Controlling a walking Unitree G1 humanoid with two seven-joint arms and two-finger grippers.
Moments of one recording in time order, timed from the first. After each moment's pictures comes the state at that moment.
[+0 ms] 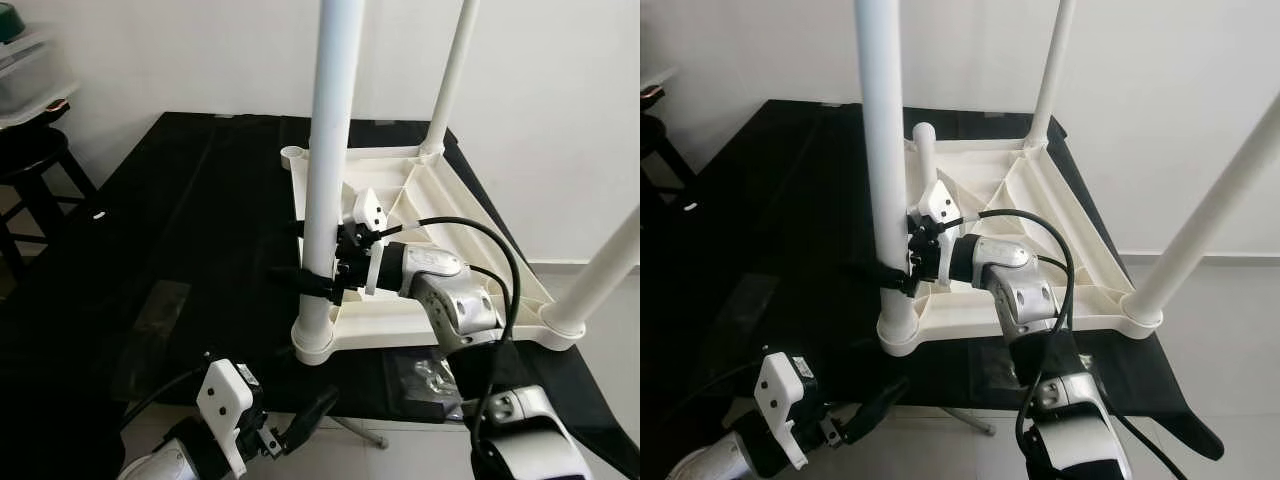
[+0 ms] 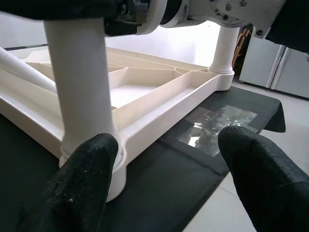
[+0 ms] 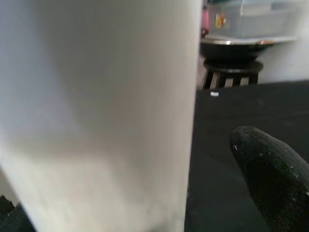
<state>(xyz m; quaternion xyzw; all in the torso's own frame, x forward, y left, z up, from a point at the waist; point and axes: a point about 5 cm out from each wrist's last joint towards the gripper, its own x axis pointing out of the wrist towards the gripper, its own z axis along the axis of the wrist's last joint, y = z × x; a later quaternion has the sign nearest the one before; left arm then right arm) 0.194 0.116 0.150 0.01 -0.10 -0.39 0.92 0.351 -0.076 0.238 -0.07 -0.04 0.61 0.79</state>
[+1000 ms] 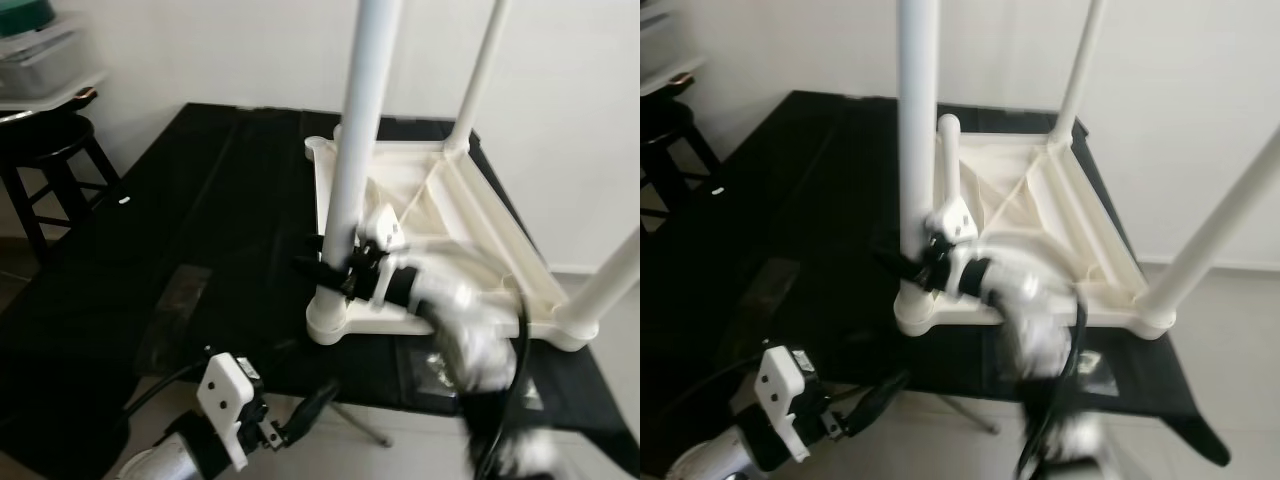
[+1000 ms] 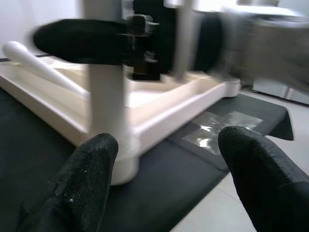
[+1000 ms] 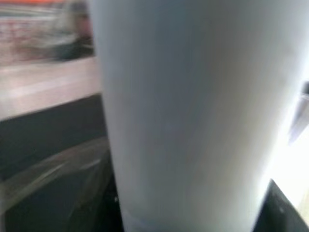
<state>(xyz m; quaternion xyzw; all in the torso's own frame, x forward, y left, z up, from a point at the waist) 0.193 0.117 0.150 0.01 -0.10 -0.38 0.92 0.293 -0.080 0.185 -0.01 -0.05 0.29 0.96</state>
